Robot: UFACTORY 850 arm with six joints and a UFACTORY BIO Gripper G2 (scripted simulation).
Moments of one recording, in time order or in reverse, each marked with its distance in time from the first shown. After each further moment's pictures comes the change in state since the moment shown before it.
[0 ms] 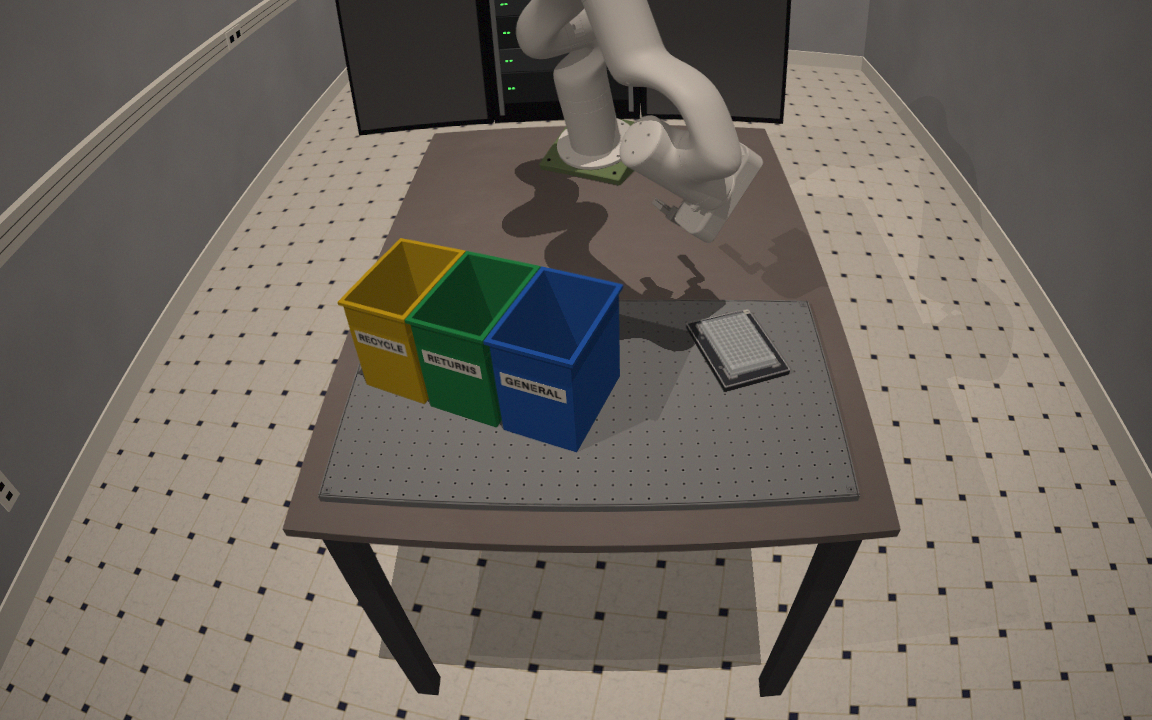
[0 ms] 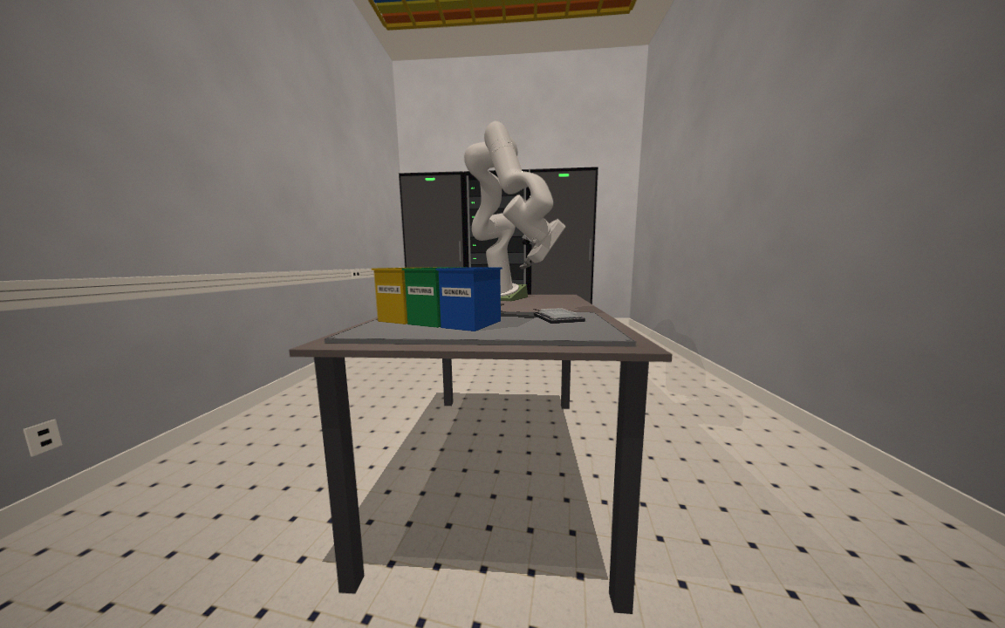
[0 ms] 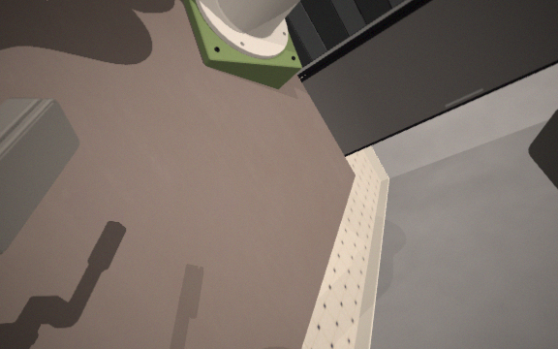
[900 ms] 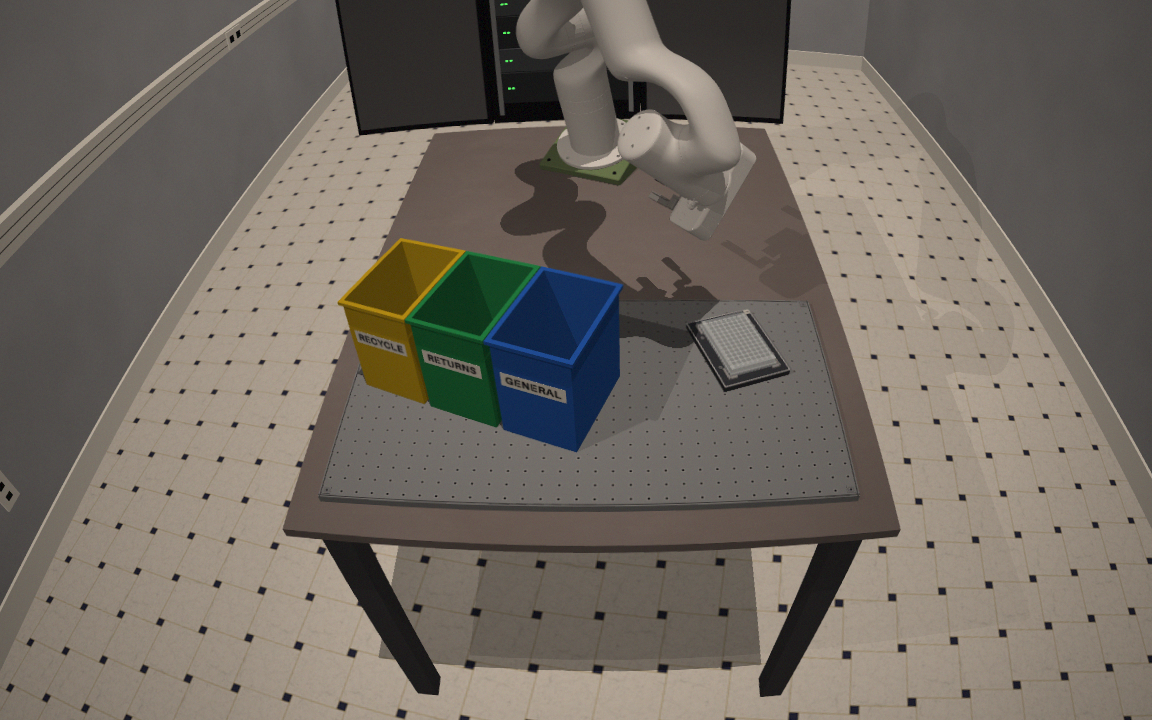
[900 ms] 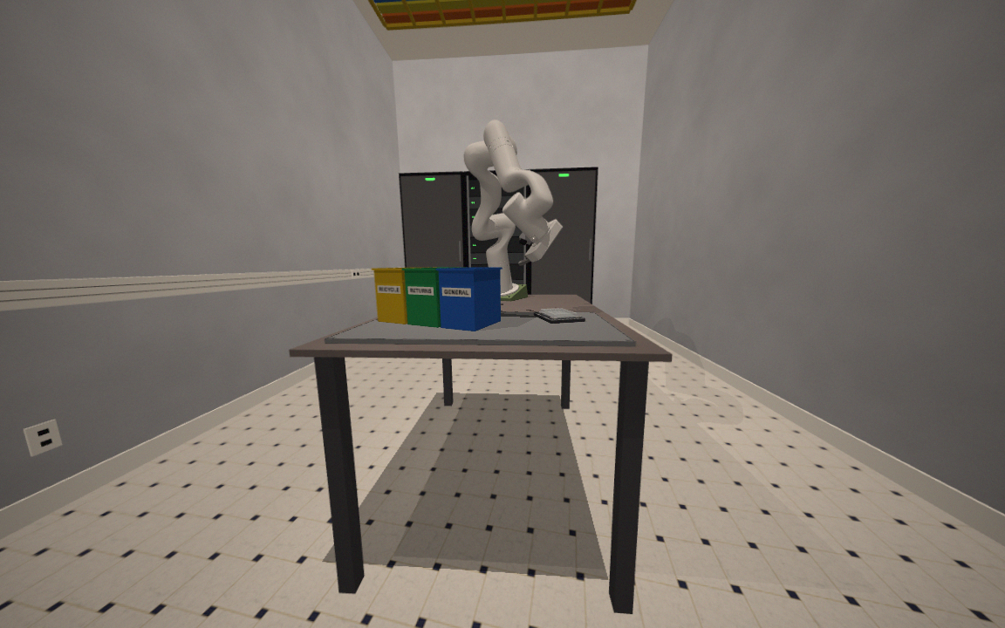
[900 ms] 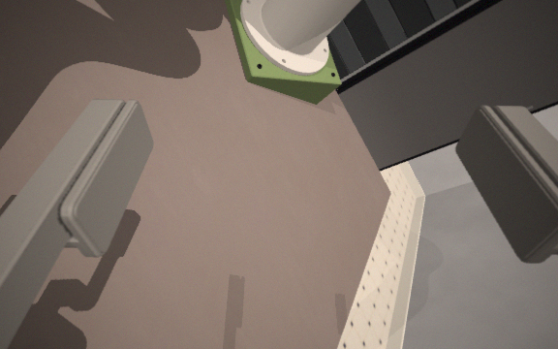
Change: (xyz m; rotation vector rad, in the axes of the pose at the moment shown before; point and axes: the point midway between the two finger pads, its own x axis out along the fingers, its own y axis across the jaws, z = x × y) arm 0.006 0.016 0.011 0.036 -0.028 0.105
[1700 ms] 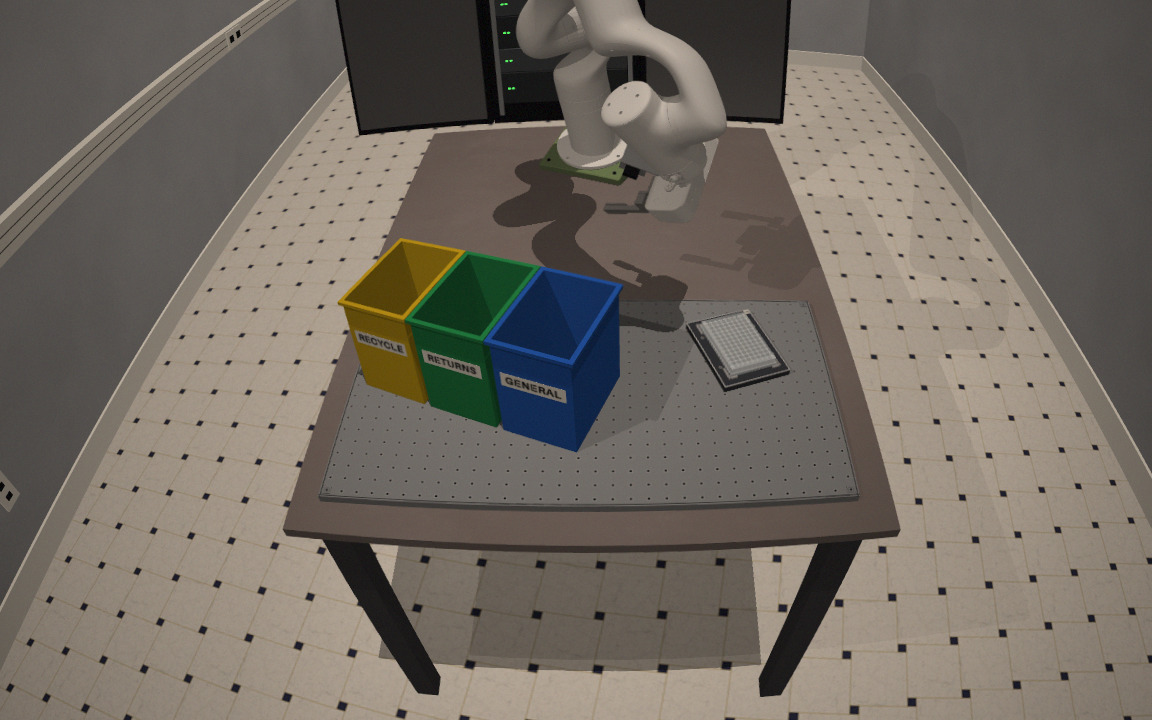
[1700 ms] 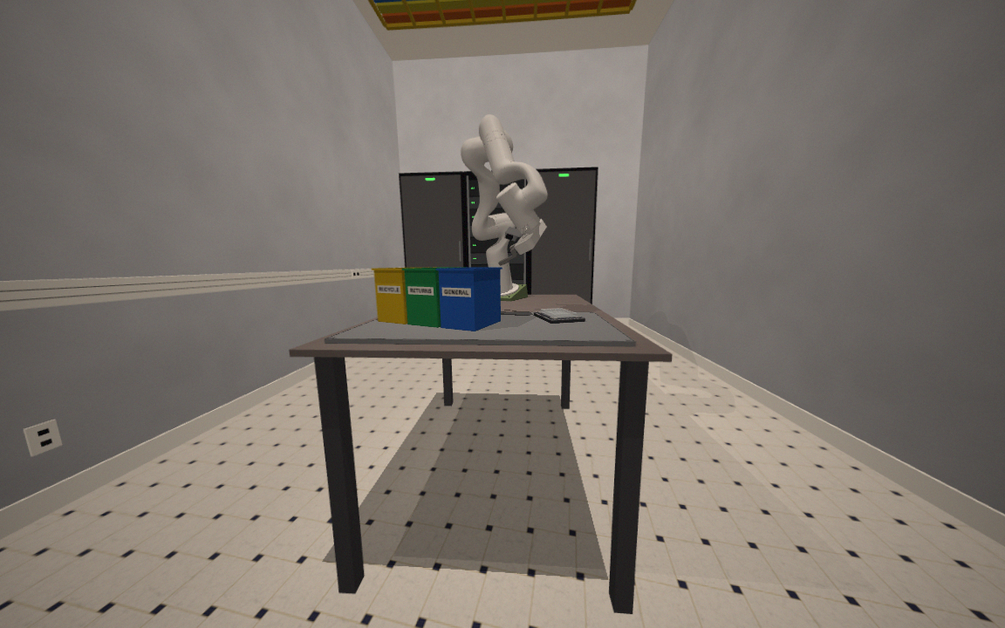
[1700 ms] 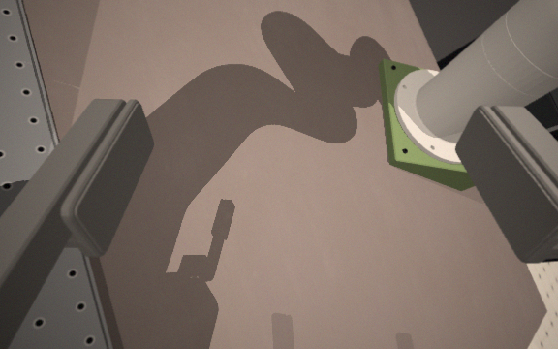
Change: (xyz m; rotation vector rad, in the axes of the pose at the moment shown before) arm 0.025 0.057 0.058 0.124 -0.125 0.403
